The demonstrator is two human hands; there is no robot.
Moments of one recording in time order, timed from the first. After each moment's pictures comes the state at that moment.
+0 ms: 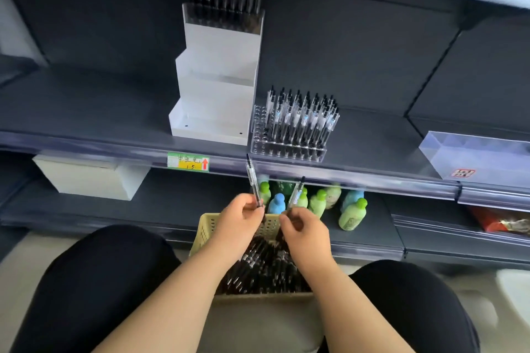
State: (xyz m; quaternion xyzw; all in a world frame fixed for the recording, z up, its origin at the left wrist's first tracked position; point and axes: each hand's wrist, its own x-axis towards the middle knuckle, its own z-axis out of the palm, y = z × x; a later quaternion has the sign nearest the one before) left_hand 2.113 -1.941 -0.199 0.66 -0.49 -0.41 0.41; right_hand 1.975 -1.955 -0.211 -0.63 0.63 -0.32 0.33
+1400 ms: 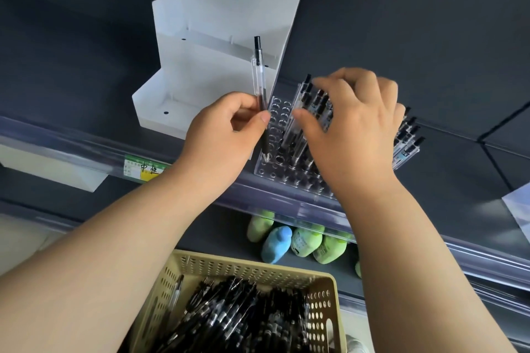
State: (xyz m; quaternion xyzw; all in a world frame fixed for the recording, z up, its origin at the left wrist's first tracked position) left_hand 2.161 -2.107 -0.144 0.64 -0.49 -0.26 0.54; right_hand 2.021 -2.160 -0.126 -0.78 0.48 -0.37 -0.13
